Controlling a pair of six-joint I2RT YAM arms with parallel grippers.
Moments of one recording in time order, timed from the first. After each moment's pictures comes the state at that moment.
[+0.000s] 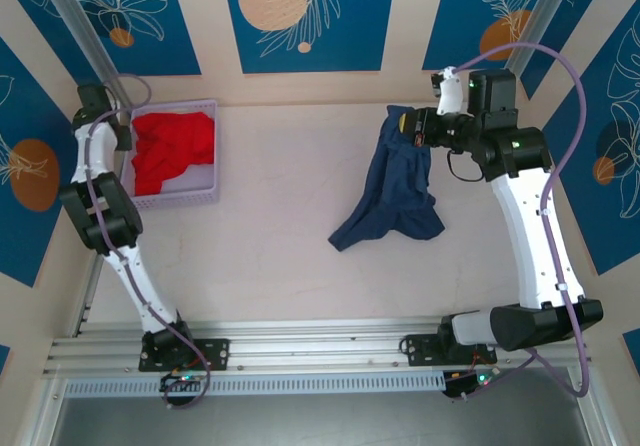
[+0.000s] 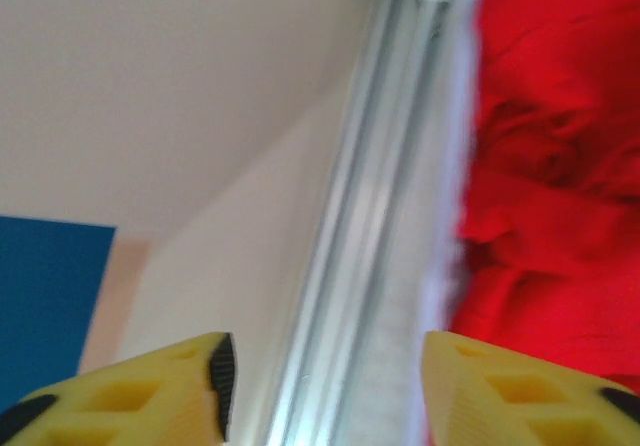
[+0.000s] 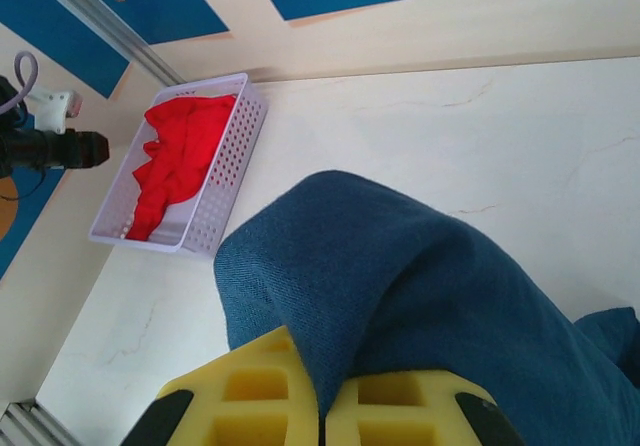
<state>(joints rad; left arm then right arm) 0.34 2.14 1.96 -0.69 -0.20 0.24 0.17 1.35 1.71 -0.96 -0.44 0.26</state>
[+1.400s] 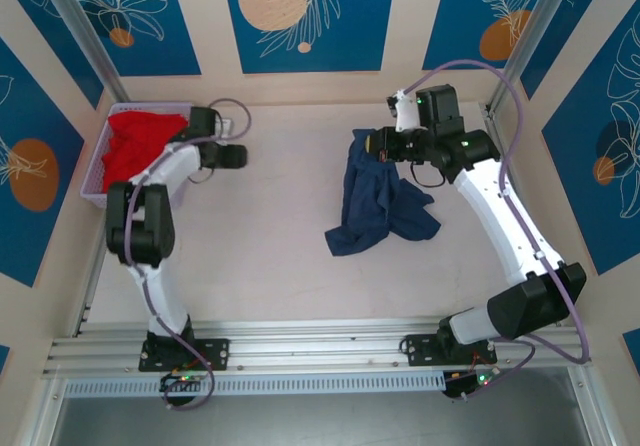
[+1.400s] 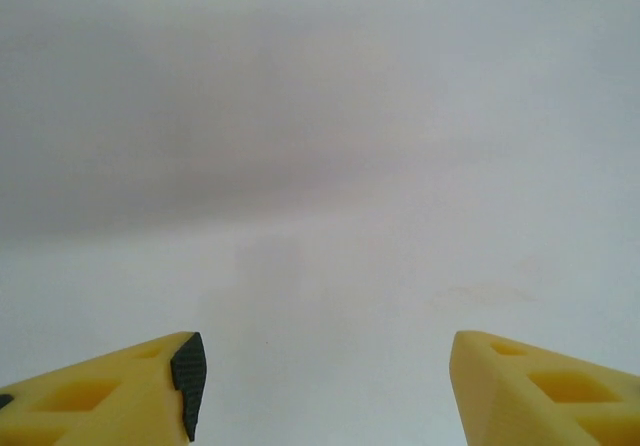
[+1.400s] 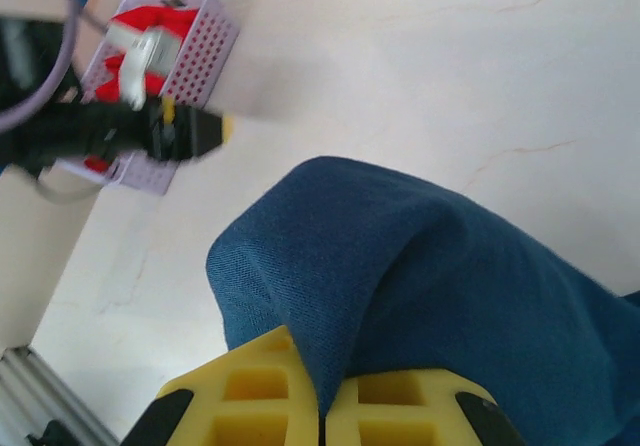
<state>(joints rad) -0.17 1.86 1.38 -0.41 0.19 -0.06 0.30 1.42 1.57 -0.84 -0.38 0.29</state>
